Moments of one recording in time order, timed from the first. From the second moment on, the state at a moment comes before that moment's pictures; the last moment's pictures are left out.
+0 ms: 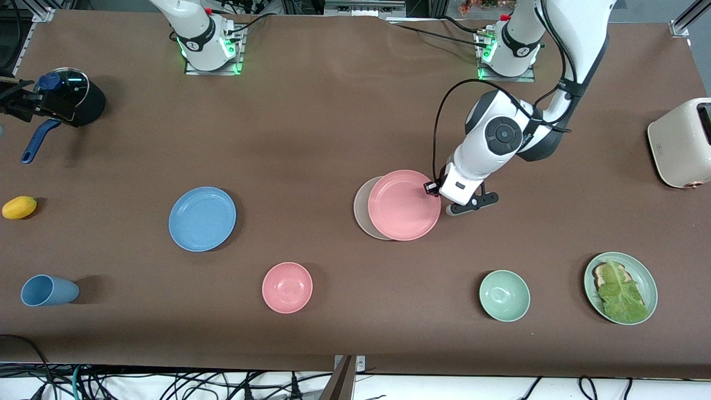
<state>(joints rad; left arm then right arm) -0.08 0.40 -0.40 -1.97 -0.01 2.37 -0.79 -0.04 -0.05 -0.05 -1.69 -0.03 1.55 0.00</state>
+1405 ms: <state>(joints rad) -0.17 0.49 -0.40 -1.97 0.16 2.44 -1.05 -0.04 -0.05 -0.06 -1.69 -0.03 1.54 0.00</state>
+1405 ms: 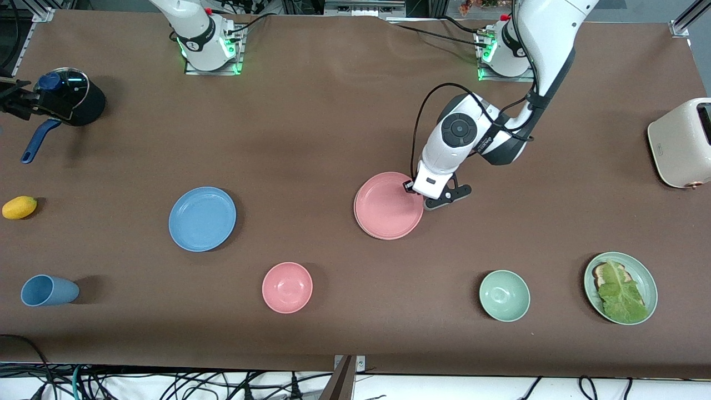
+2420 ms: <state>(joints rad) -0.02 0.41 -0.36 -1.88 0.16 2.28 -0.60 -0.04 0.02 -0.06 -1.70 -0.03 1.52 0.00</state>
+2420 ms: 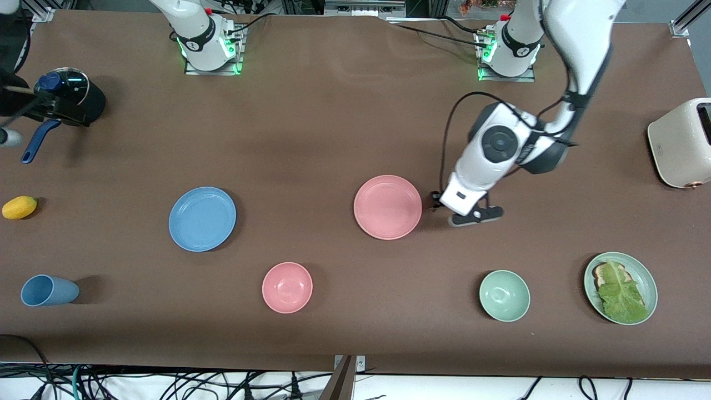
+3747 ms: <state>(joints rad) 0.02 0.19 -0.04 -1.60 0.02 1.71 0.09 -0.04 0.55 -0.05 -1.85 0.23 2.31 -0.14</state>
